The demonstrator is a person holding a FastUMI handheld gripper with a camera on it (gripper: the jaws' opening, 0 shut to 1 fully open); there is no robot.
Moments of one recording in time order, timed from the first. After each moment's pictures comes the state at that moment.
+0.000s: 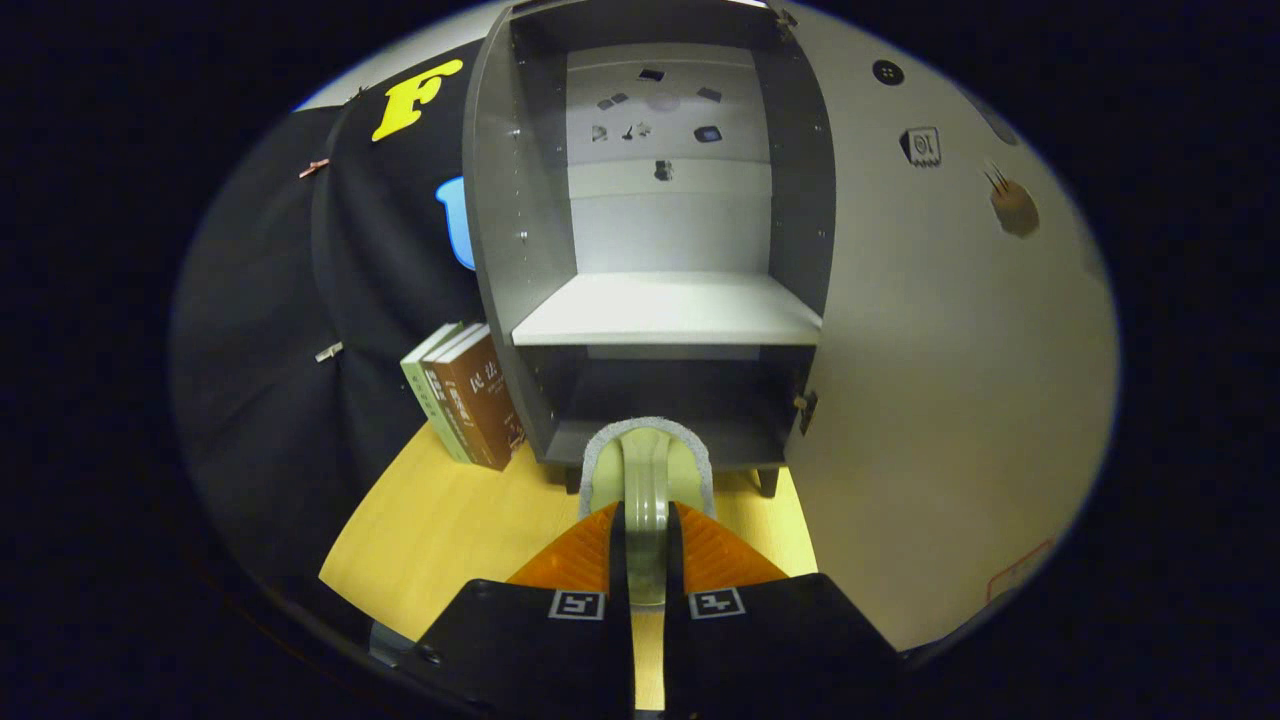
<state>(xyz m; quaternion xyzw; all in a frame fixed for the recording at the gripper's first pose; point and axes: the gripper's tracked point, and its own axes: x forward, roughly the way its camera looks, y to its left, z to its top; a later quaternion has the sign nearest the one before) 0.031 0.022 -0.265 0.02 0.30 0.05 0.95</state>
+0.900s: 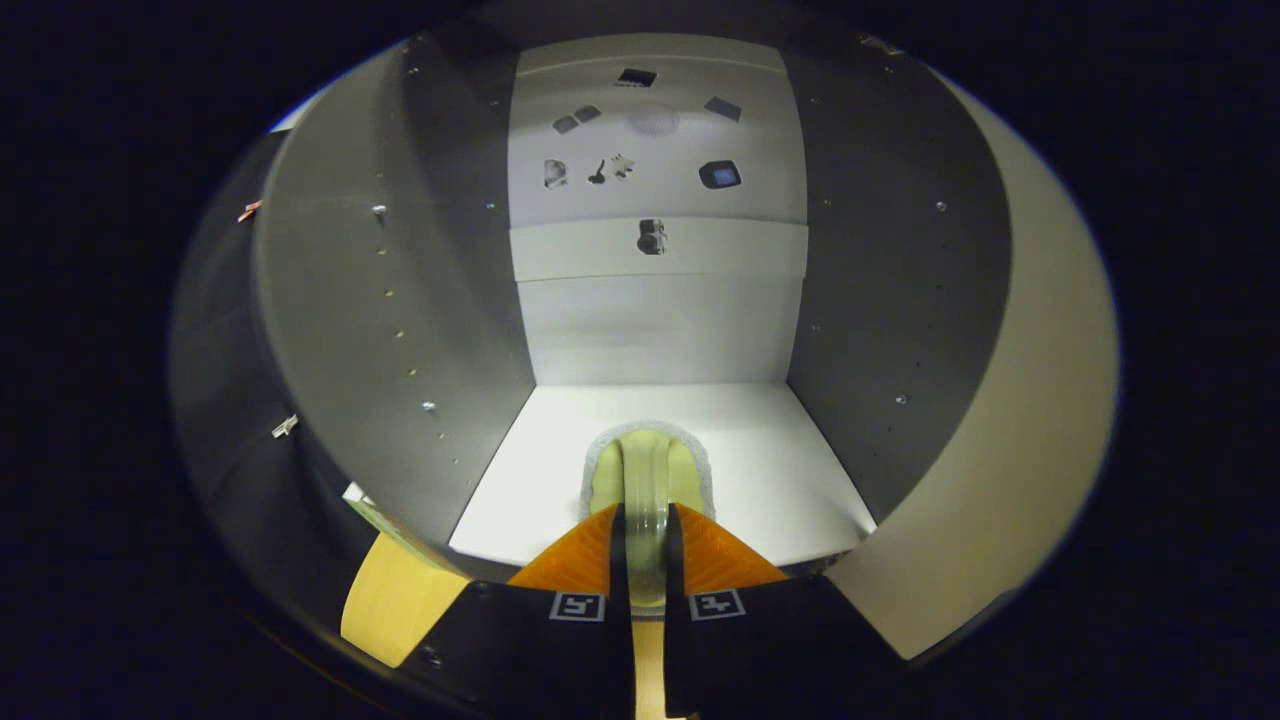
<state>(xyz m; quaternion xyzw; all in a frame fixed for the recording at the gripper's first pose) 0.262 0.038 -0.223 0.02 0.28 0.02 0.96</state>
